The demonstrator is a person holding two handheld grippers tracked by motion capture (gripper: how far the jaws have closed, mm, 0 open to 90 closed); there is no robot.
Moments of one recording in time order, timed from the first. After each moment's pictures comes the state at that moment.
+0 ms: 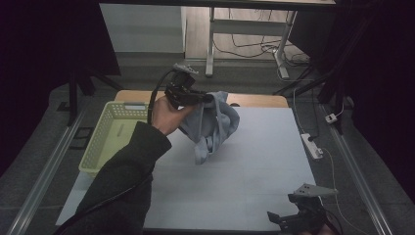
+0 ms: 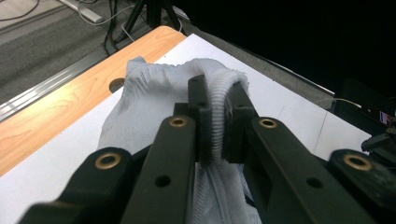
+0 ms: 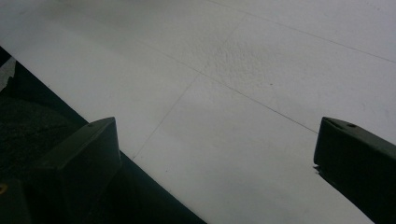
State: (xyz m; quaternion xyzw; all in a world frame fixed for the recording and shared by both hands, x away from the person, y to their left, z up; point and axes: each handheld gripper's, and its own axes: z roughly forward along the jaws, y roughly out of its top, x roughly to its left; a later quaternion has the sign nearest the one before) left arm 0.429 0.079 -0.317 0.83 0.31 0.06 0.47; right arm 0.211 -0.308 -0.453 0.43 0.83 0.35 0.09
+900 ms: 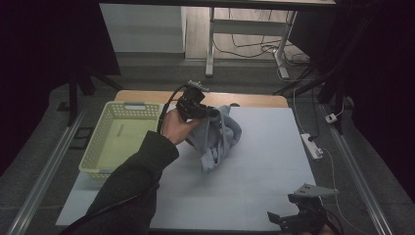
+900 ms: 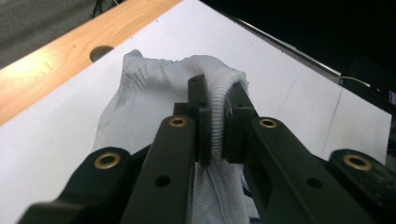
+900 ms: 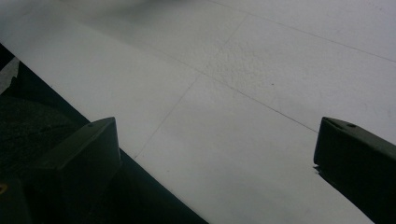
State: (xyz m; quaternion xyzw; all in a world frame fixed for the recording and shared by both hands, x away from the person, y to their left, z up) left arm 0.437 0.054 -0.369 0.85 0.31 0.04 0.43; right arm 0.211 -0.308 -0.453 0.43 0.83 0.35 0.09
